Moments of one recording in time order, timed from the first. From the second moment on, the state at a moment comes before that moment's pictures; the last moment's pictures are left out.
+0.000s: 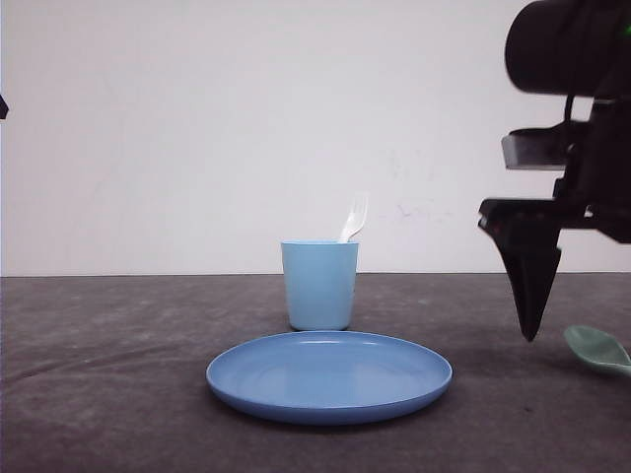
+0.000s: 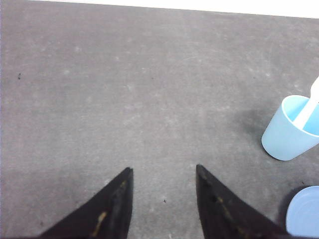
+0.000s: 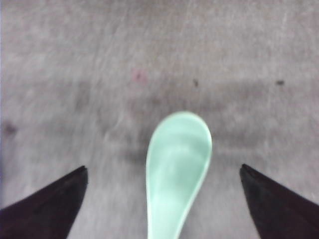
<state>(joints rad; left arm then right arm) -0.13 0.72 0.64 -0.36 0.11 -0.09 0.45 1.42 0.79 -0.56 0.11 0.48</state>
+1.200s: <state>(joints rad) -0.13 0.72 0.64 -0.36 0.11 -0.09 0.45 1.49 0.79 -0.52 0.13 0.51</state>
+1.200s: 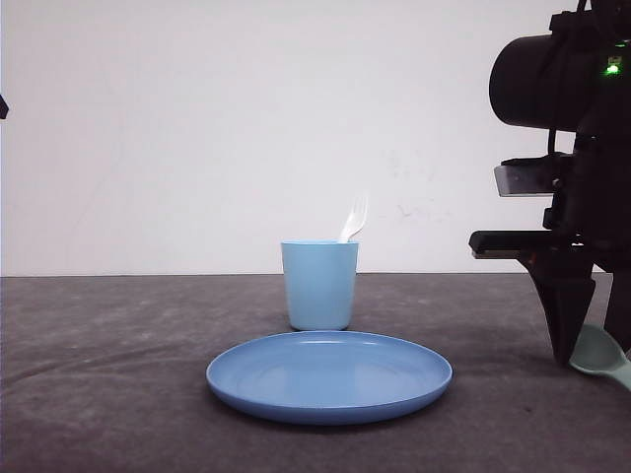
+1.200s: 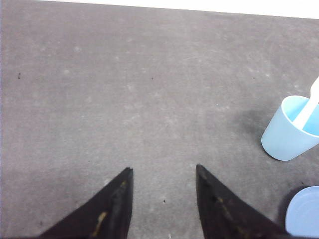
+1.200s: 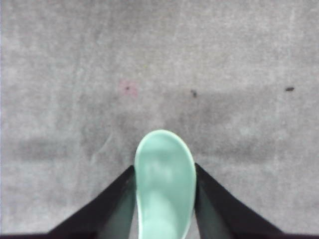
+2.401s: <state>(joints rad) -0.13 0.72 0.64 -0.35 0.11 -0.09 0.46 1.34 0.87 -0.25 0.06 0.28</state>
